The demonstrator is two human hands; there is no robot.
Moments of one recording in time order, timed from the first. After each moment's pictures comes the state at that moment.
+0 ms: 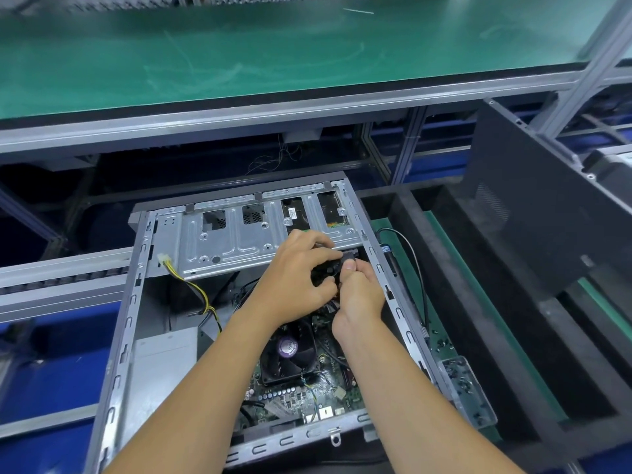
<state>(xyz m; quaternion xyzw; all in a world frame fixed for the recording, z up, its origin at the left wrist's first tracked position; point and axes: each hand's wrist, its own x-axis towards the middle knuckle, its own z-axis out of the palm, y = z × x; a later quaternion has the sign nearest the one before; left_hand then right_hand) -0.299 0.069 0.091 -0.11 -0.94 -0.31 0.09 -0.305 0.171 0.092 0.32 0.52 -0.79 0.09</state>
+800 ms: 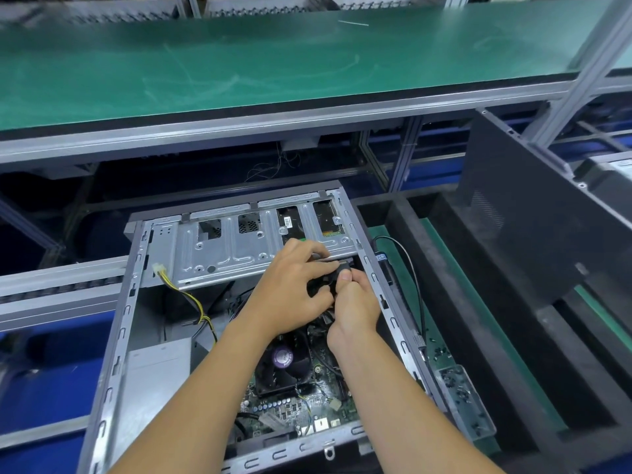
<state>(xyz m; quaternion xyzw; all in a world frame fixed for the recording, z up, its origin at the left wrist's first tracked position) -0.297 0.070 0.094 -0.13 -0.95 -0.28 0.11 -0.305 0.172 0.091 0.33 0.51 -0.79 0.09</state>
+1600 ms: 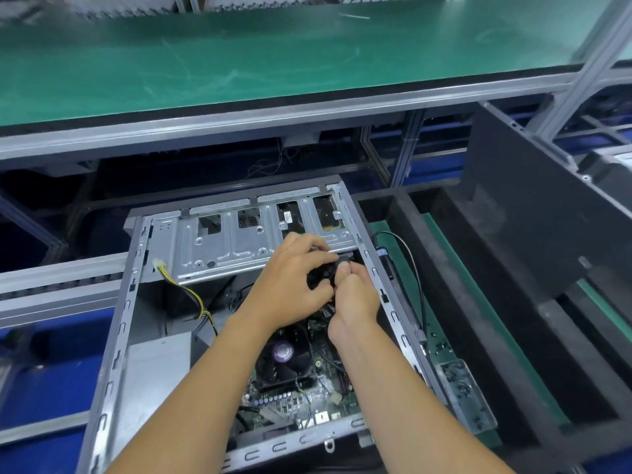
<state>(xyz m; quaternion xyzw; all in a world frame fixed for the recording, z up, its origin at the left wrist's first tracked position) -0.299 0.071 0.093 -0.12 -0.95 -0.29 0.10 -0.307 0.172 0.090 0.32 0.51 -0.79 0.11</state>
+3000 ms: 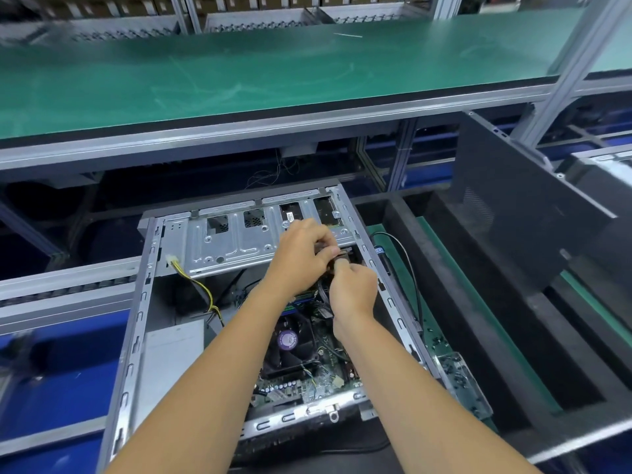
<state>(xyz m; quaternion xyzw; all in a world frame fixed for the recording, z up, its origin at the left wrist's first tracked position) -0.319 0.082 0.102 -0.03 -0.93 -0.36 0.10 -0.294 0.176 0.093 0.21 0.72 -0.66 0.05</state>
